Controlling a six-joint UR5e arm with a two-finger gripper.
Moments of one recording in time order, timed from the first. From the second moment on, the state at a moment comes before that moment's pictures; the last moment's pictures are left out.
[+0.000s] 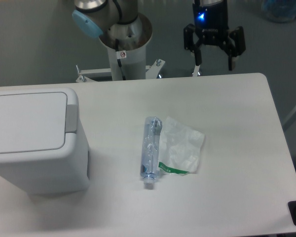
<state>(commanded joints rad) 2.81 -1.41 -1.82 -1.03 1.41 1.39</state>
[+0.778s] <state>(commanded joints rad) 2.80 -1.41 -1.78 -1.03 1.27 1.03</state>
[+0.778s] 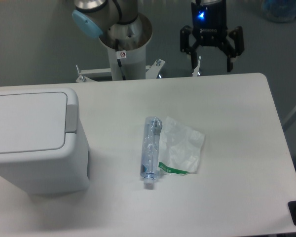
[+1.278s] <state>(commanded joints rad) 2.63 -1.48 -1.73 -0.95 1.17 0.55</state>
